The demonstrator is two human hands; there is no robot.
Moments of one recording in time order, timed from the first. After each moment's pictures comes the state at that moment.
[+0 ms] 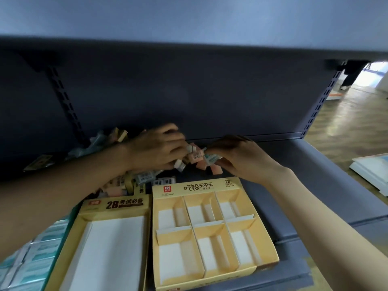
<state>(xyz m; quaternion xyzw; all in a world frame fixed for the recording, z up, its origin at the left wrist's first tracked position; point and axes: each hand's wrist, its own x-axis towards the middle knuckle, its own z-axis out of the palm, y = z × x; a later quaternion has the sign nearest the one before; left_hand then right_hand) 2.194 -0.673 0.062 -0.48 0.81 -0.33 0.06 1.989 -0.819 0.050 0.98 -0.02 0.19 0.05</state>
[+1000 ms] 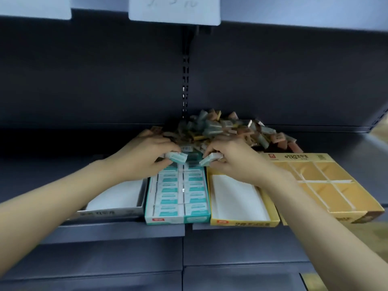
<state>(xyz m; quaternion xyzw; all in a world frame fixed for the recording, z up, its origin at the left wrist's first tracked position) 2.270 -0.391 0.046 -0.71 0.68 -0.12 -0.15 2.098 -0.564 0.063 0.98 -0.04 0.13 -0.15</state>
